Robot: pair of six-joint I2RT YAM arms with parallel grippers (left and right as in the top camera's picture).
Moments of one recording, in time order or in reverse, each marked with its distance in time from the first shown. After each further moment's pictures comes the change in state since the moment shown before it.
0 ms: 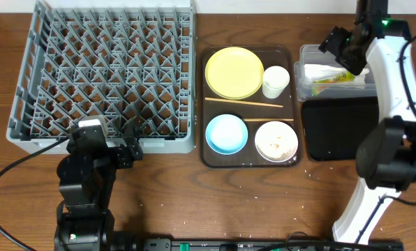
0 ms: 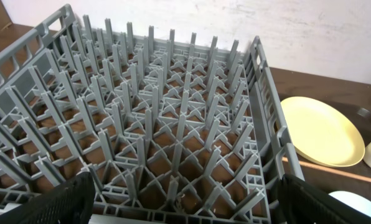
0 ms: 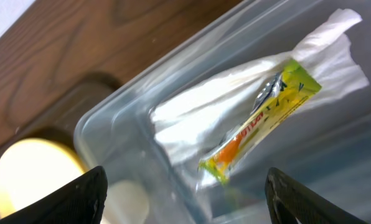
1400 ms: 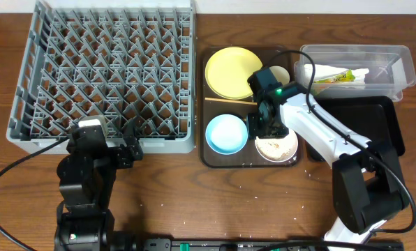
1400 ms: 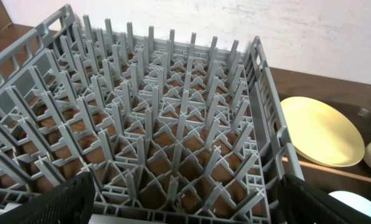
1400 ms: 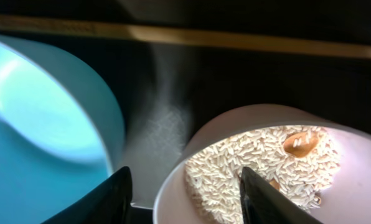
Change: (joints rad) left arm 0.000 0.000 0.000 0.001 0.000 0.000; right arm 0.537 -0.243 -0.692 0.112 -0.001 -0.136
